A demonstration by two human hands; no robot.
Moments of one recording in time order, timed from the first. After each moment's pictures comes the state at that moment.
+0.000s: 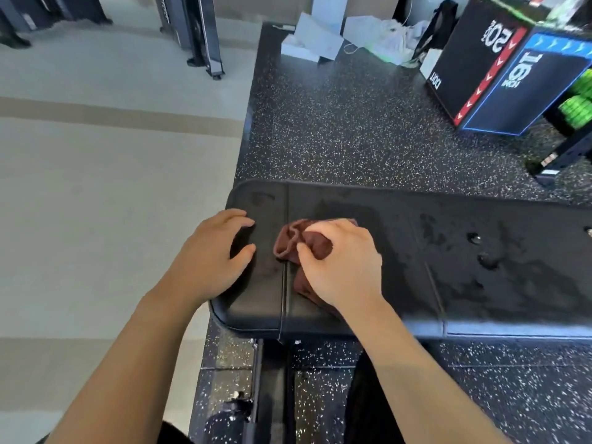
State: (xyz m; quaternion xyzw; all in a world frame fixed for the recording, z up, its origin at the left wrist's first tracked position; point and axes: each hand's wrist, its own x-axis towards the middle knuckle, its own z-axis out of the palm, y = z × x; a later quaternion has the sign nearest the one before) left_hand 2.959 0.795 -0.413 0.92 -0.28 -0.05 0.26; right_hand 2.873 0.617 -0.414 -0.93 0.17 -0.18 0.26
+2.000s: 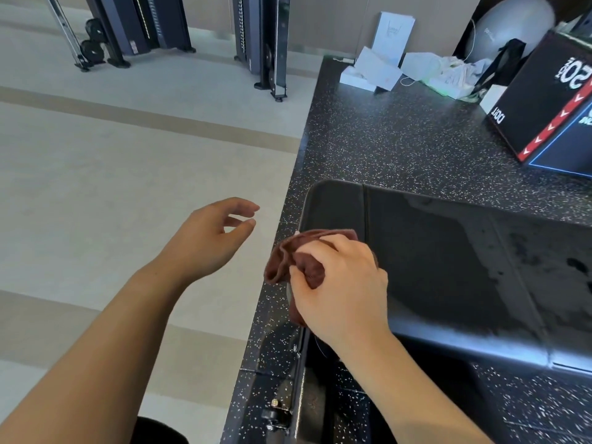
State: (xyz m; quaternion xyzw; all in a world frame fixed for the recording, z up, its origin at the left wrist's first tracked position) left_hand 2.965 0.899 -0.414 0.90 -0.15 -0.03 0.42; right_hand 2.862 0.728 -0.415 -0.96 0.05 -0.16 0.22
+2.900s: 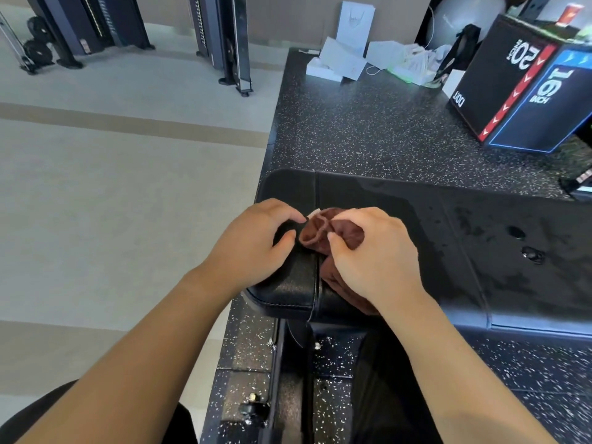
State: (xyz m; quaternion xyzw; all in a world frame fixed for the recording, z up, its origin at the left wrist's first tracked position) left_hand 2.937 0.794 -0.419 0.88 -0.35 0.02 0.31; right_hand 2.855 0.633 -0.404 -0.94 0.16 -0.16 0.25
